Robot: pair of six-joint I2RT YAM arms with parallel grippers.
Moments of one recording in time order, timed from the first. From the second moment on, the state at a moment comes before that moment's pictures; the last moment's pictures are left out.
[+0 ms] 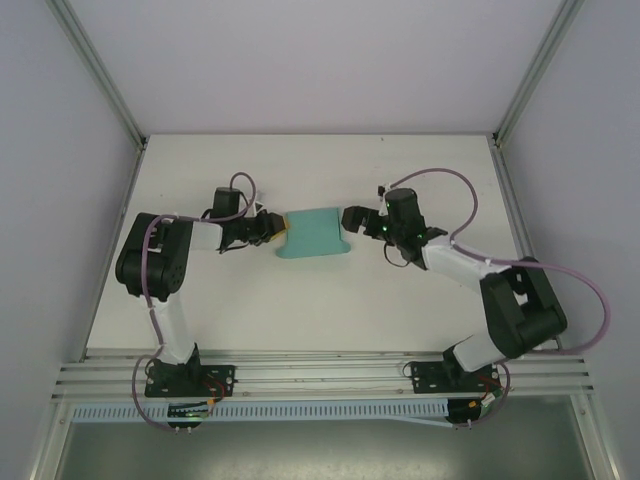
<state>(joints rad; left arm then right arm) -0.19 1.94 0.90 0.27 0.83 -0.74 0.46 1.52 0.81 0.07 -0.20 0.60</state>
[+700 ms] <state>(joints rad) -0.15 1.95 0.86 0.32 0.88 -0.72 0.41 1.84 0.97 0.22 -0.64 0.81</state>
